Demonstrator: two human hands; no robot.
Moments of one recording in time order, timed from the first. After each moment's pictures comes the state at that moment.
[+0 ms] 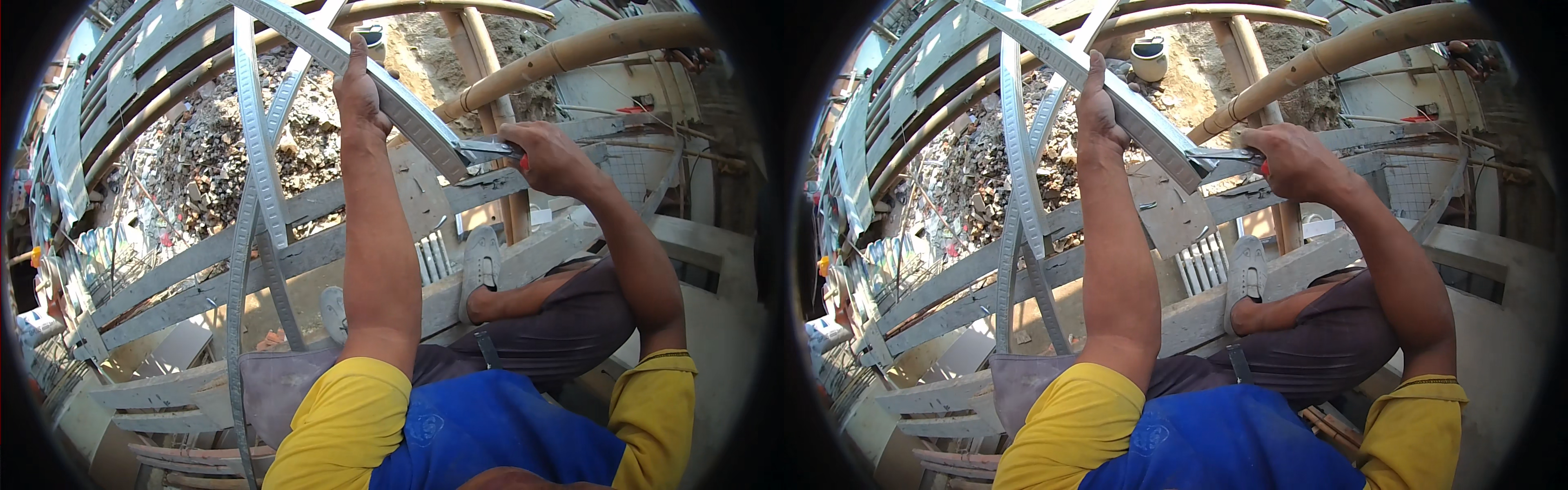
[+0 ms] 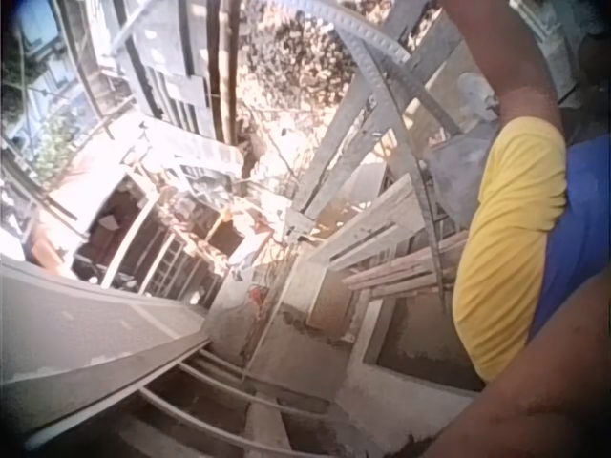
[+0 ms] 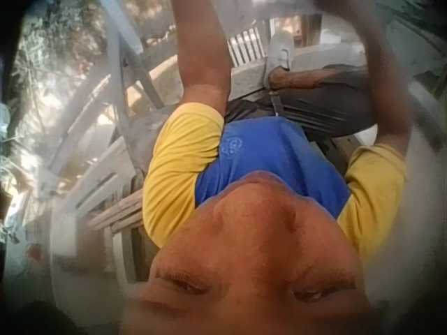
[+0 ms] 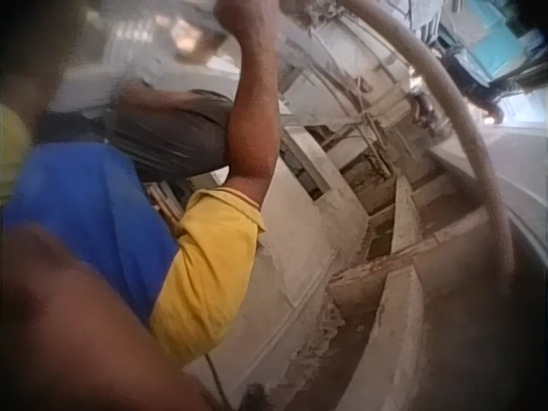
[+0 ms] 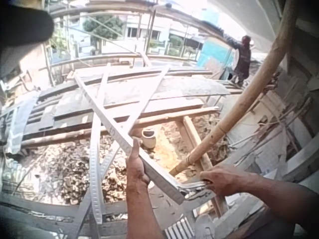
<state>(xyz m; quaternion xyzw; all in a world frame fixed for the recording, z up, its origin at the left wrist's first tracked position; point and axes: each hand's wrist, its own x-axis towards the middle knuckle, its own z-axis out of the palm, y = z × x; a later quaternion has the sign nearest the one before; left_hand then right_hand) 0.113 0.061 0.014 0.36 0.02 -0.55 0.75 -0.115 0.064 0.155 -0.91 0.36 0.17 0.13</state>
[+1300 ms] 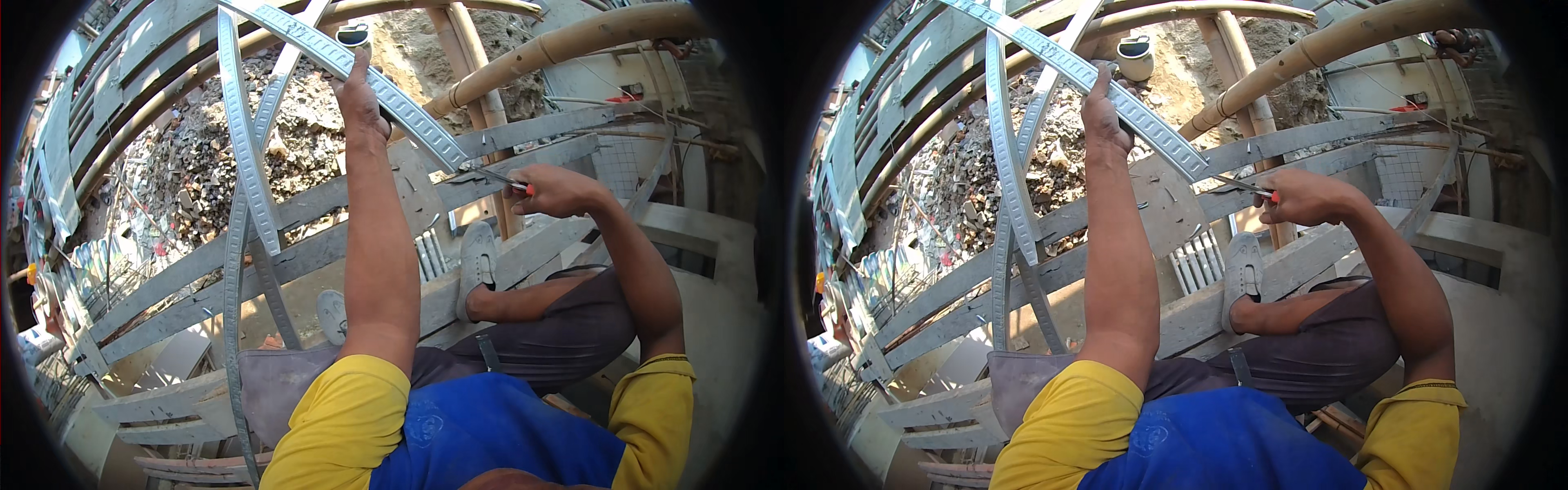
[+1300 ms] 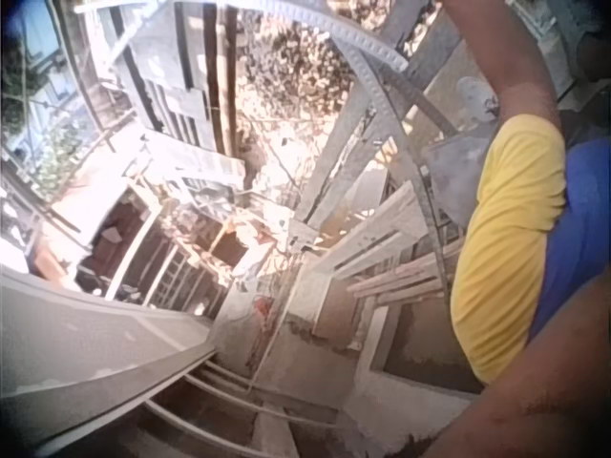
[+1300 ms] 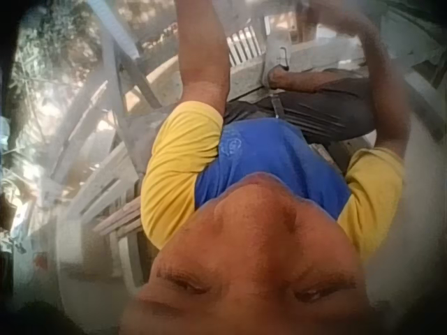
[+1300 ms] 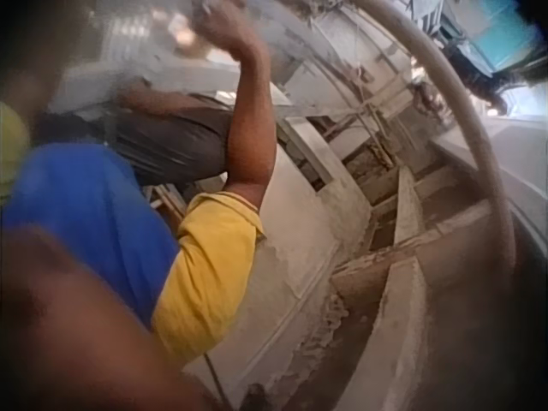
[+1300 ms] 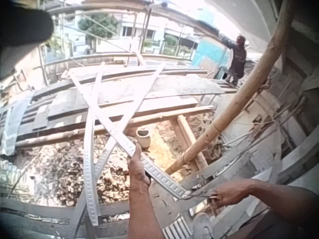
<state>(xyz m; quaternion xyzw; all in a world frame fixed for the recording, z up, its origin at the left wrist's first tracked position) 0.093 0.046 -0.024 0.36 0.02 -0.51 0.78 -0.151 0.077 0.145 -0.75 0.43 0.35 0.35</state>
